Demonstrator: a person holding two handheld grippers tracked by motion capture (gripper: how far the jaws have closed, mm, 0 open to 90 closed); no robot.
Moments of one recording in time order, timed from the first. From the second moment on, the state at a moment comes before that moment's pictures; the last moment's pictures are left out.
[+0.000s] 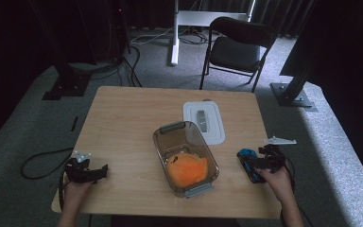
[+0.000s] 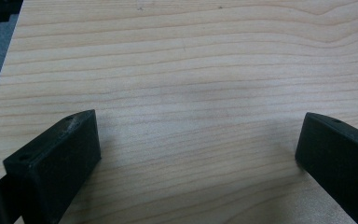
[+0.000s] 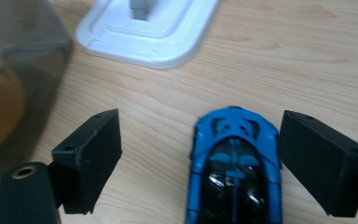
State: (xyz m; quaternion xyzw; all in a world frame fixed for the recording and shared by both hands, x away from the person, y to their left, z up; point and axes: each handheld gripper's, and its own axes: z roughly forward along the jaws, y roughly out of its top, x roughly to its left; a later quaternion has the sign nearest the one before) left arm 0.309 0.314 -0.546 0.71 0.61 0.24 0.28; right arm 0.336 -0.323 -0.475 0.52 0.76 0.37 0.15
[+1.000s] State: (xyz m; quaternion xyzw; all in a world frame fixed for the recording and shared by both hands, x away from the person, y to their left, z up) left arm 0.309 0.314 -0.546 0.71 0.61 0.24 0.28; right arm 0.324 -0.336 -0.514 0.55 0.76 0.31 0.17
